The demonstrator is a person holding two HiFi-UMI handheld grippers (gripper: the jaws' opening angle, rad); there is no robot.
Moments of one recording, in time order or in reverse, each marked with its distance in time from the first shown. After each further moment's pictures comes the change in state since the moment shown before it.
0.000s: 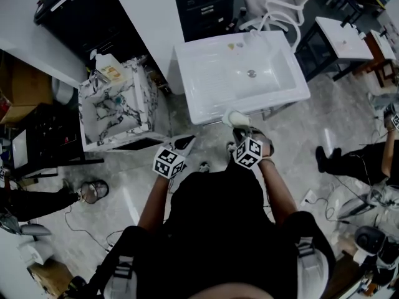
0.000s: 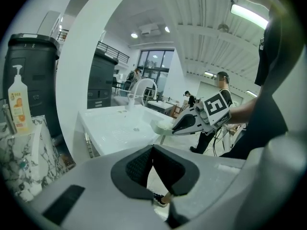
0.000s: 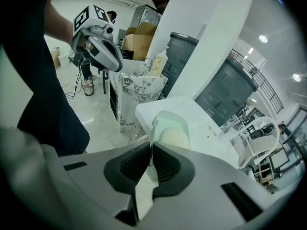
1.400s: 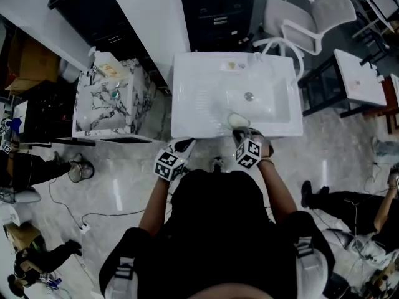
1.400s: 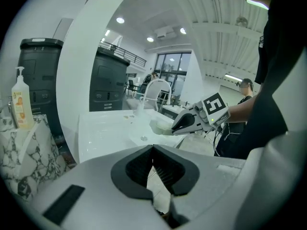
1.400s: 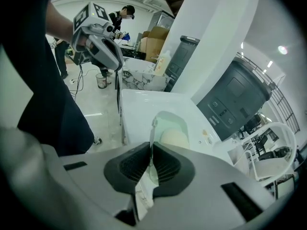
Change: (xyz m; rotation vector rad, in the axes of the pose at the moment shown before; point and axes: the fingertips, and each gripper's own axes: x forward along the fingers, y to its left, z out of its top) left arm 0.120 -0.005 0.061 -0.101 -0.046 0.210; right arm 0.034 -0.138 -0.059 -0.186 -0.067 0.131
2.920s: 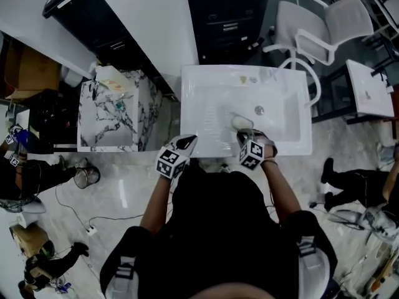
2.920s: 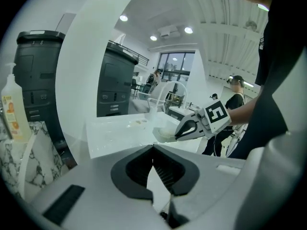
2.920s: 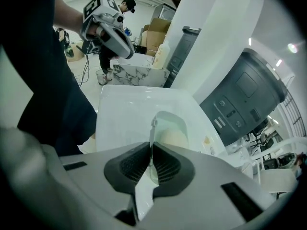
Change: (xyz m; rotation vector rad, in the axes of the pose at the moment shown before) left arm 0.037 0.103 0.042 -0.020 0.017 0.006; right arm 0.072 -0.061 0.027 -0.033 0.051 0.073
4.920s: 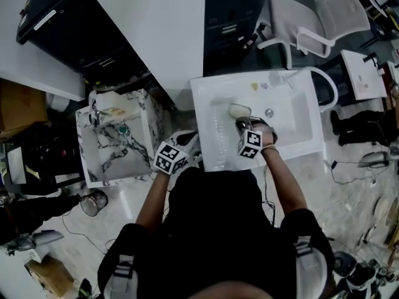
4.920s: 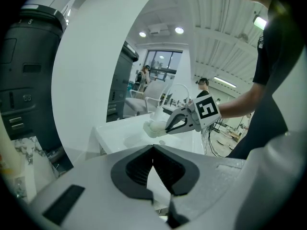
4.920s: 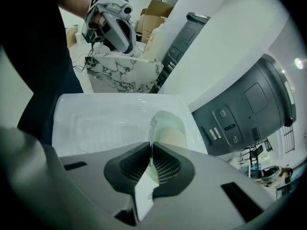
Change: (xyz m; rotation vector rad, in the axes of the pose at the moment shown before) left arm 0.003 0.150 0.023 0.068 0.035 -0.201; right arm 0.089 -0.076 0.104 -0.064 0.120 -0.089
